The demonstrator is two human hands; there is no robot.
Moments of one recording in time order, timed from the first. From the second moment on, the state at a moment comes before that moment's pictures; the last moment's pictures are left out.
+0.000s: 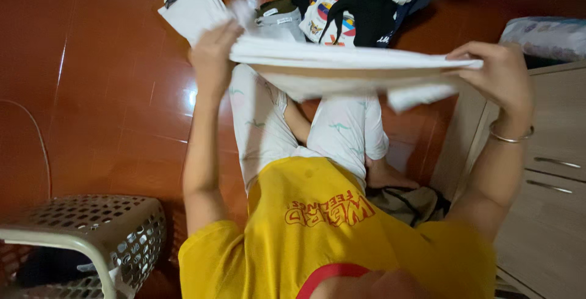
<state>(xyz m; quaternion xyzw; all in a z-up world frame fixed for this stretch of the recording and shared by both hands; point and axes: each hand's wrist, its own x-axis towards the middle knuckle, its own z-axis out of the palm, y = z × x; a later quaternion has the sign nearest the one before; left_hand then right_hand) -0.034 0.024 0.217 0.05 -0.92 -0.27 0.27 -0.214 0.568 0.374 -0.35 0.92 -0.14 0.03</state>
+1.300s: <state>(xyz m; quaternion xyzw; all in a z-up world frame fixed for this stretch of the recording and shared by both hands) 0.167 -0.036 0.082 0.24 -0.77 -0.48 -0.34 -0.122 0.588 0.081 -0.32 0.77 -0.40 0.38</state>
